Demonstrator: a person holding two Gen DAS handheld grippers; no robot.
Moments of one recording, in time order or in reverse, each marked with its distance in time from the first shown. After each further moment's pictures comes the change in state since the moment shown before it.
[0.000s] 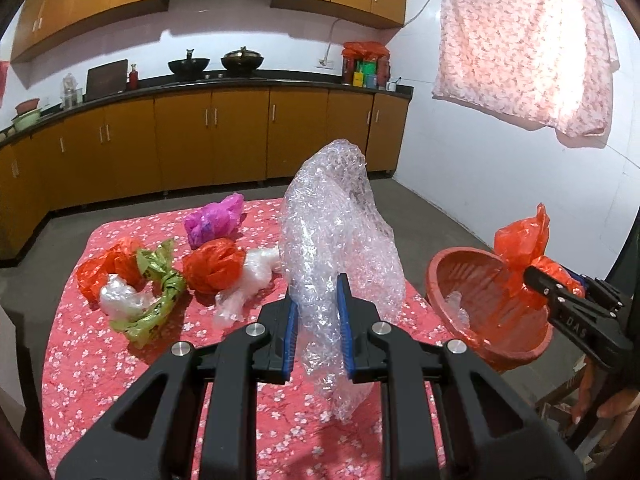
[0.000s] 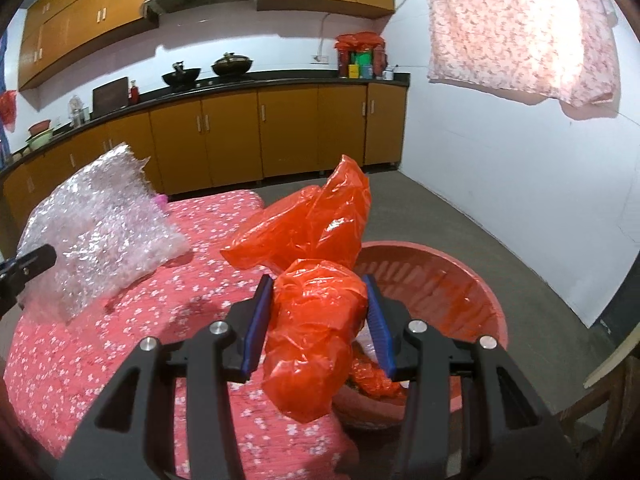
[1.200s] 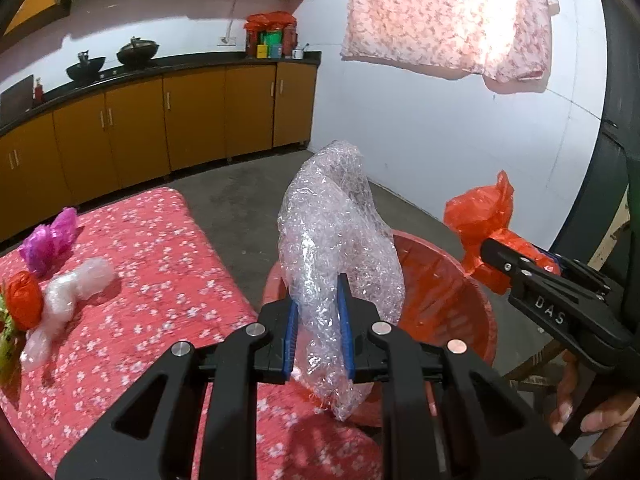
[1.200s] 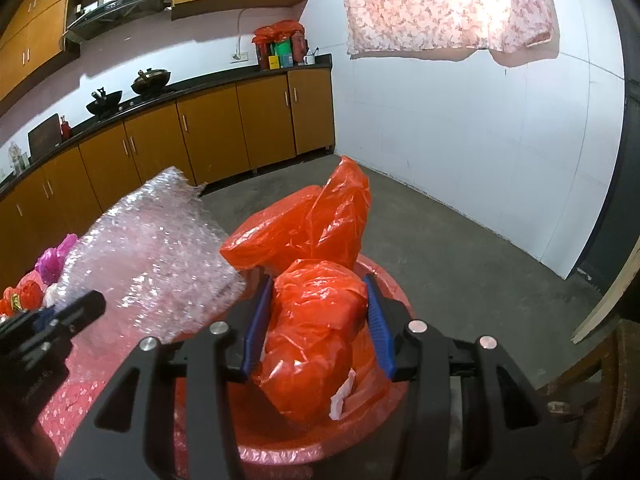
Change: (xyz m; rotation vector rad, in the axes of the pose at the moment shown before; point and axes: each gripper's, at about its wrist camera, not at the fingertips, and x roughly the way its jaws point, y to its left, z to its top) left arm 0.096 -0.170 0.002 0.159 0.094 -0.246; right arm 0.046 -0.131 -0.007 0.195 0.031 -0.155
